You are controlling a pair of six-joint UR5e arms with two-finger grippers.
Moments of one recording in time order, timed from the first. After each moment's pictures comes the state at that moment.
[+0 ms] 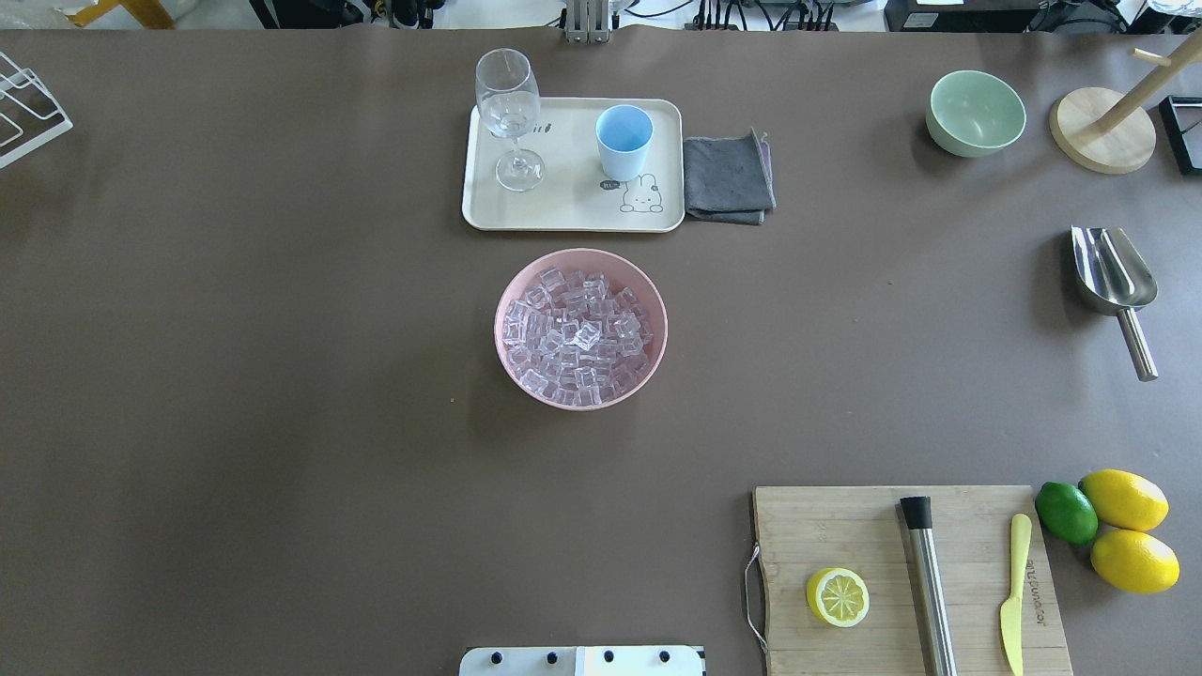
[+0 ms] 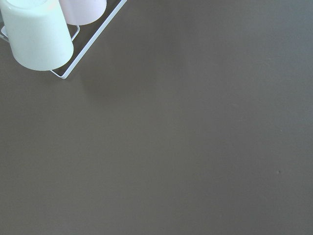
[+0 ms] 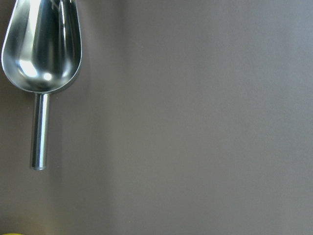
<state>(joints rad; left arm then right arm) -1.58 -1.53 -1.74 -1.52 -2.40 0.14 1.58 -1.70 1.77 -1.77 2.29 -0.09</state>
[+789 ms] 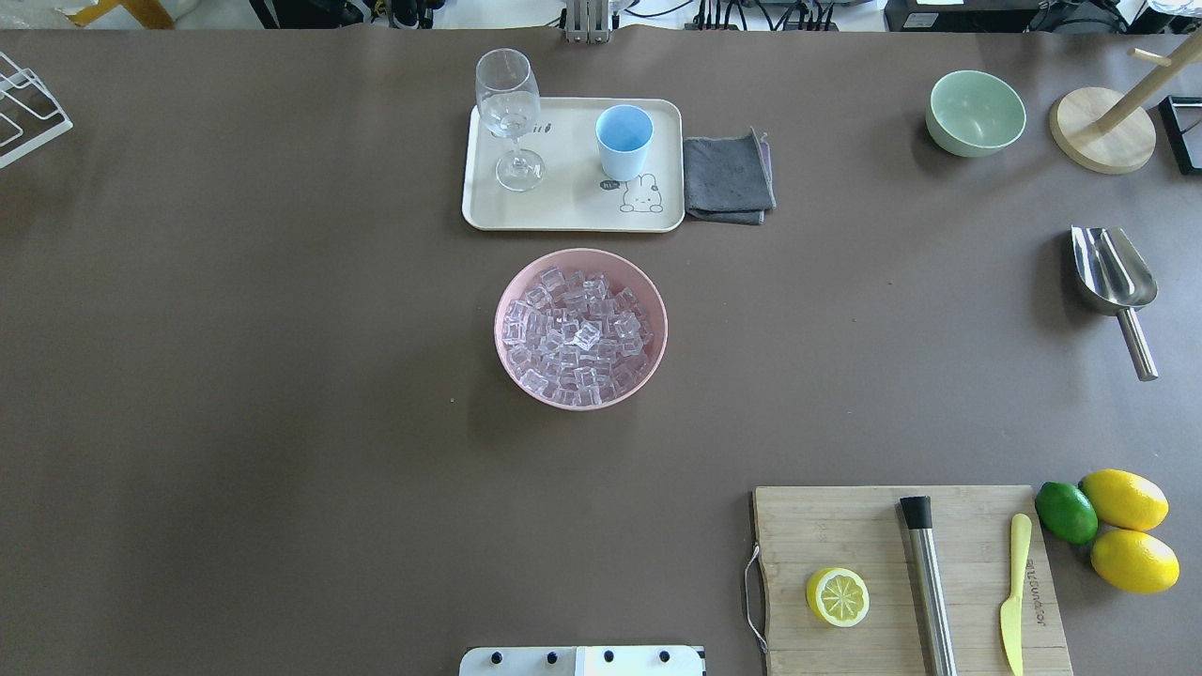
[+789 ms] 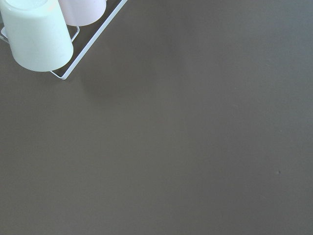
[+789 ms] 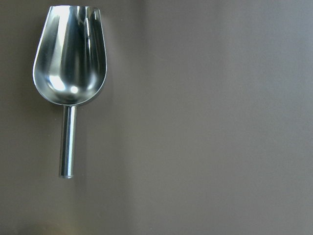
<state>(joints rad) -1.58 -1.53 -1.74 -1.52 -2.40 0.14 1.58 -1.70 1.78 -1.76 2.34 -0.06</state>
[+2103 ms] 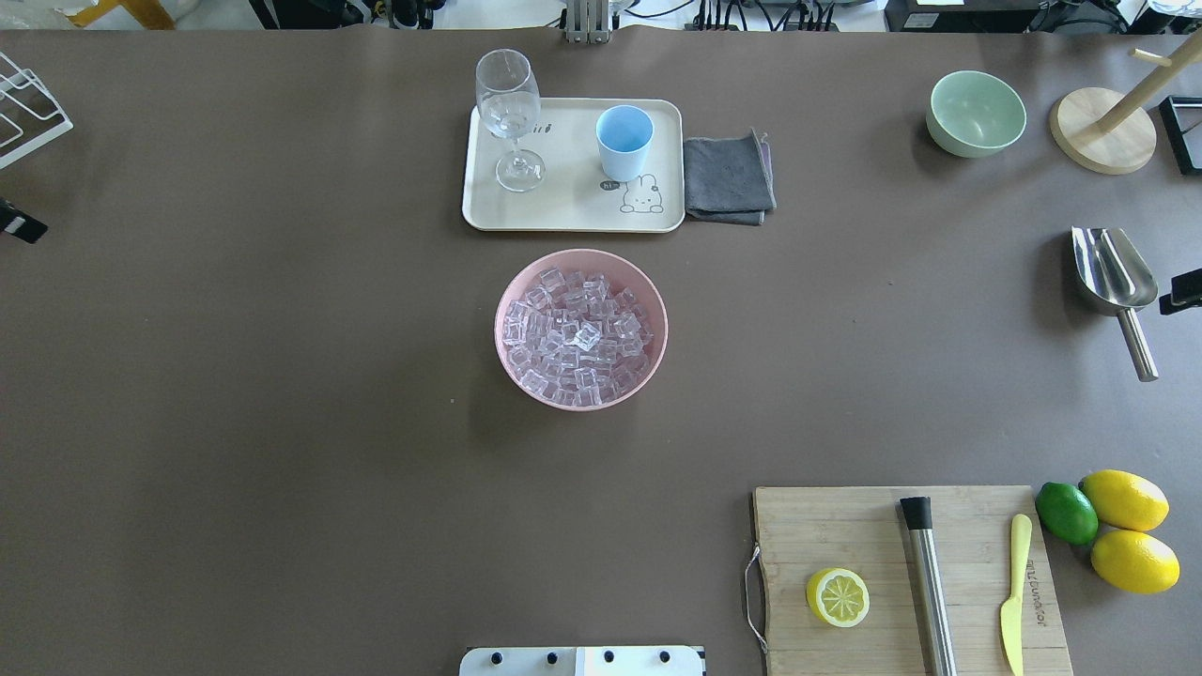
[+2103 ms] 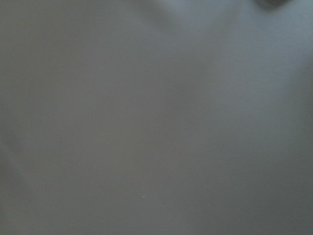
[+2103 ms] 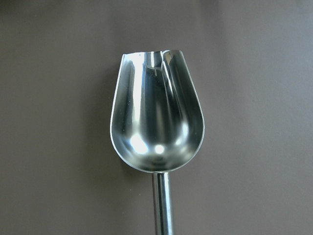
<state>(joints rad) -1.27 -1.71 -1.91 -1.53 -2.40 0.14 1.25 -1.74 1.75 -1.14 2.23 0.67</state>
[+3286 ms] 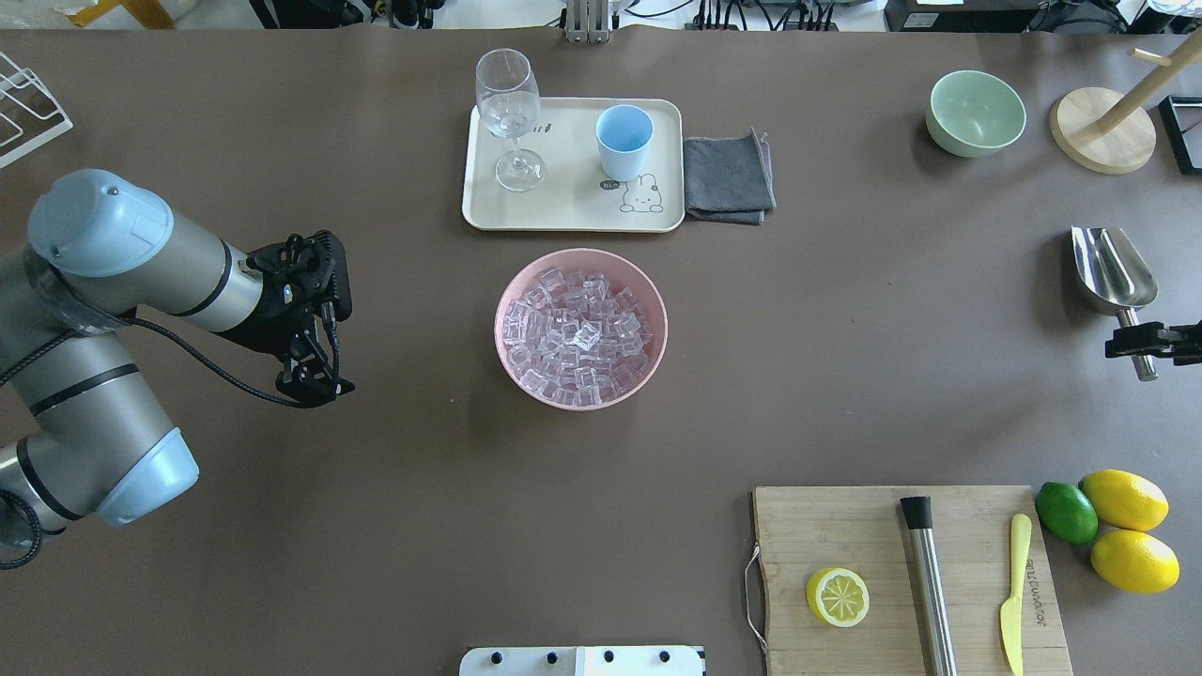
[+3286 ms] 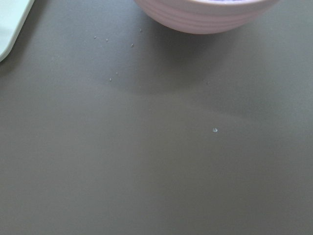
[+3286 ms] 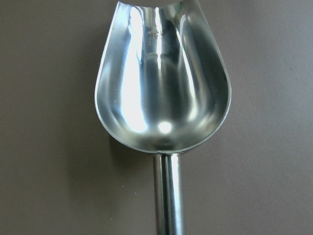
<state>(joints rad) -0.71 -1.84 -1.79 -2.01 -2.13 0.14 1.04 -1.79 1.60 -0.76 2.08 0.91</state>
